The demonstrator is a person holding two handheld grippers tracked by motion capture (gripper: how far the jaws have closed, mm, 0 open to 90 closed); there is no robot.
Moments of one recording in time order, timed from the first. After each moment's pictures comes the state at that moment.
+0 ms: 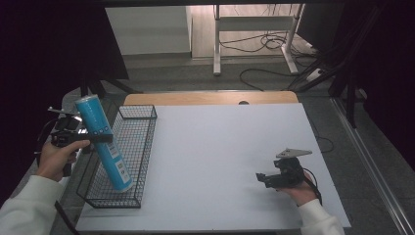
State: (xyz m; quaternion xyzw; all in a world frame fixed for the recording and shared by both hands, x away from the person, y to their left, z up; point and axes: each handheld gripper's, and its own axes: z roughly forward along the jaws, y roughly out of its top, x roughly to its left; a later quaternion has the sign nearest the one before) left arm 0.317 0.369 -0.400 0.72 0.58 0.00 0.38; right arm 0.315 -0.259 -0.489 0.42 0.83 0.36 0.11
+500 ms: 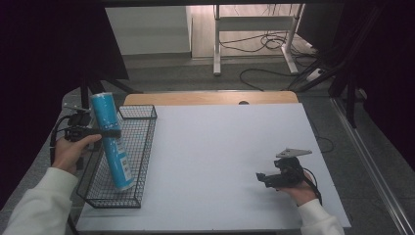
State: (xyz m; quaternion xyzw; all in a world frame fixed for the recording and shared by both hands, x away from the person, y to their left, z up) left arm 0.351 0.355 -0.419 0.70 0.61 0.00 0.37; right arm 0.316 -0.259 -0.490 0.42 0.83 0.36 0.11
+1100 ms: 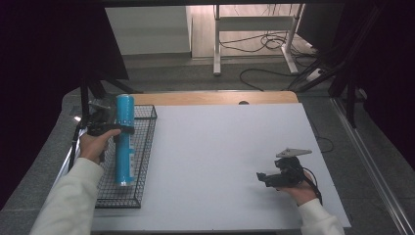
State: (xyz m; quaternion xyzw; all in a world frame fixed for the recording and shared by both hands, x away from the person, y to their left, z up) left arm 0.395 0.329 -0.456 0.67 0.67 0.00 0.32; right arm 0.318 -0.260 -0.492 0.43 0.83 0.35 0.11
